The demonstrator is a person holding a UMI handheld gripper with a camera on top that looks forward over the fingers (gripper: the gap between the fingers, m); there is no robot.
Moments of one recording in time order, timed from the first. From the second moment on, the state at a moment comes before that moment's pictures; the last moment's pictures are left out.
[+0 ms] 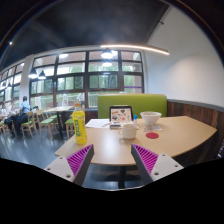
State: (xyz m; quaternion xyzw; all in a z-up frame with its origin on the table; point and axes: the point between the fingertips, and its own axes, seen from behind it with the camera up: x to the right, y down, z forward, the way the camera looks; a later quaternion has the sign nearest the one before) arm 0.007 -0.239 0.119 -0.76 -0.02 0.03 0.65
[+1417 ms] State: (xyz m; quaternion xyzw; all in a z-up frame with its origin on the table) arm -0.200 0.072 0.087 -0.74 -0.06 -0.02 0.67
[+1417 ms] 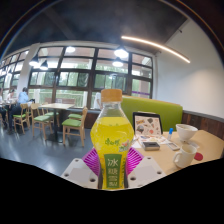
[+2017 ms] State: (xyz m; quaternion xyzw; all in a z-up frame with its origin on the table) arm -0.091 0.099 0.153 -0.59 0.38 0.51 0.50
